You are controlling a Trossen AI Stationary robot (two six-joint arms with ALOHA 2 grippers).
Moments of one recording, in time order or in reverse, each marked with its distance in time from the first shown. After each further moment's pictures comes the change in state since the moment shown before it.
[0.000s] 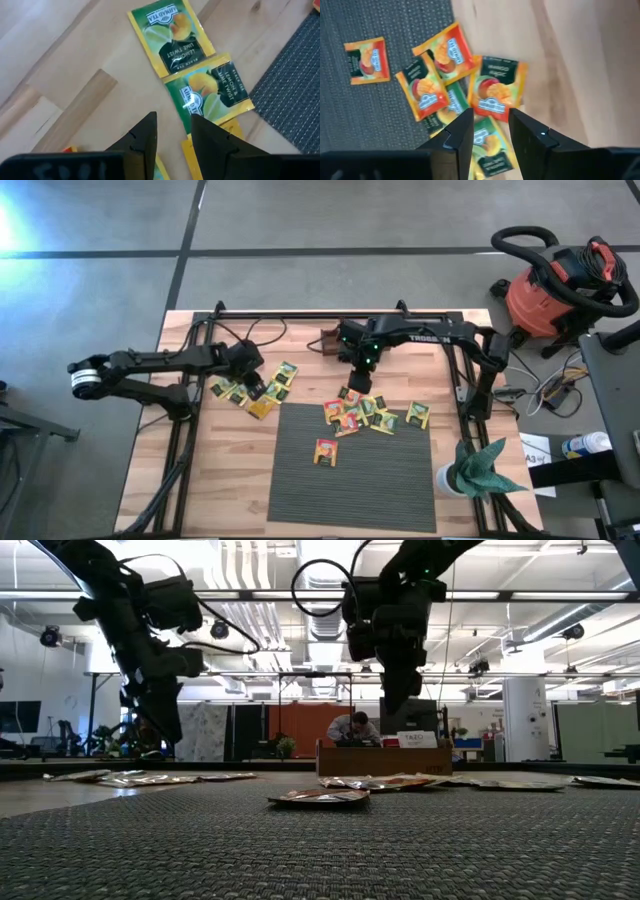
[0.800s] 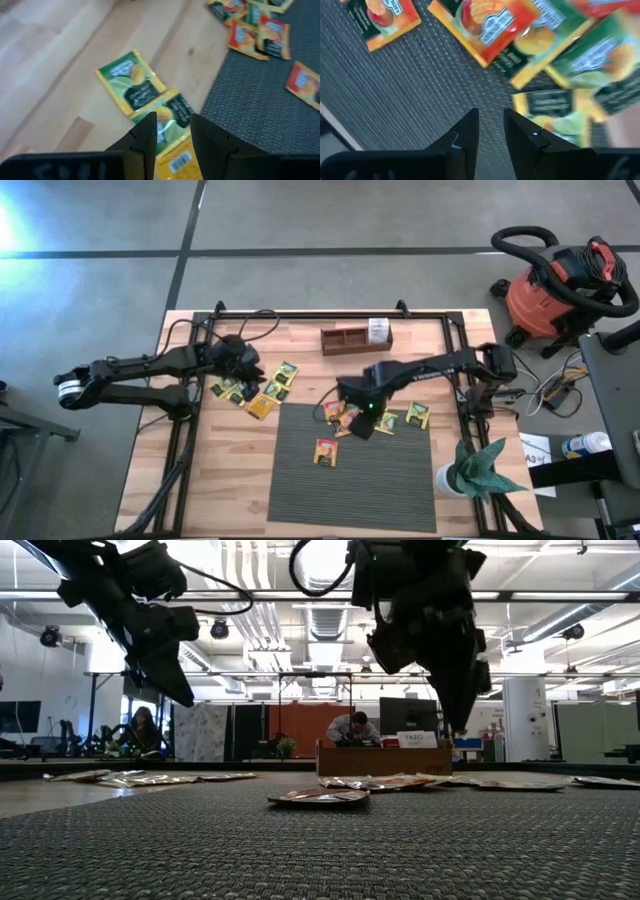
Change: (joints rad) left arm -0.012 -0.186 -0.001 0.045 0.118 0.116; right arm 0.338 -0.030 -0.149 0.015 0.041 0.606
